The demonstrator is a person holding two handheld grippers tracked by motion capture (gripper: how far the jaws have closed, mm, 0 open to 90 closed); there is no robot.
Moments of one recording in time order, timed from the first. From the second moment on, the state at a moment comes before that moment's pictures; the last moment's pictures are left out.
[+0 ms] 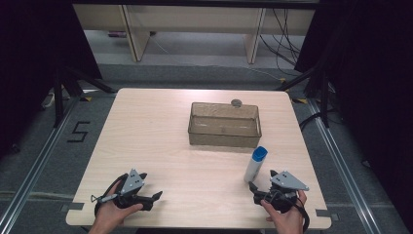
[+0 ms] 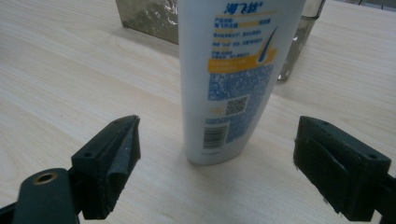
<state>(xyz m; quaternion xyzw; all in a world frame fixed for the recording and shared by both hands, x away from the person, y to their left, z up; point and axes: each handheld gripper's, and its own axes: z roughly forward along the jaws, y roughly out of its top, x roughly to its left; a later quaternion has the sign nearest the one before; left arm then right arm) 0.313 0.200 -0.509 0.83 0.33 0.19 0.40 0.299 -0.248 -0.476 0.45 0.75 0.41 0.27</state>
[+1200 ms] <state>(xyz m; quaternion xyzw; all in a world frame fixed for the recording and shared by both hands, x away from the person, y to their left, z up) 0.314 0.201 -0.509 0.83 0.33 0.19 0.40 0.326 -0.234 -0.473 0.46 0.73 0.43 0.27</state>
